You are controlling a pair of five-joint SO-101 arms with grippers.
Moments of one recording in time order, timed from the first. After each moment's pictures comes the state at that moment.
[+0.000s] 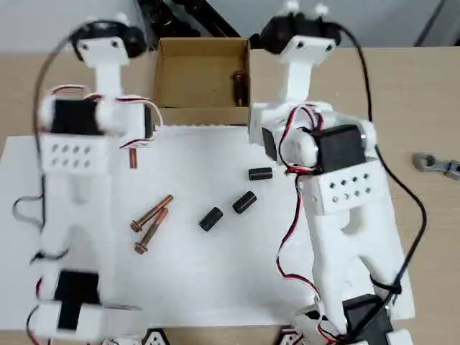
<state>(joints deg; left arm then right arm) 0.4 -5.8 -22.1 99.5 11.9 -20.0 -14.4 -11.3 83.5 -17.5</state>
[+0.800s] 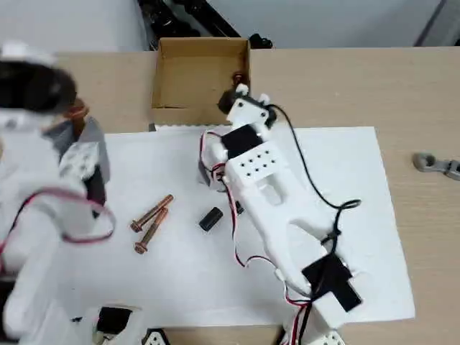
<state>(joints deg) 0.4 -40.0 -22.5 98.8 5.5 -35.4 4.9 -2.0 83.4 -48.5</state>
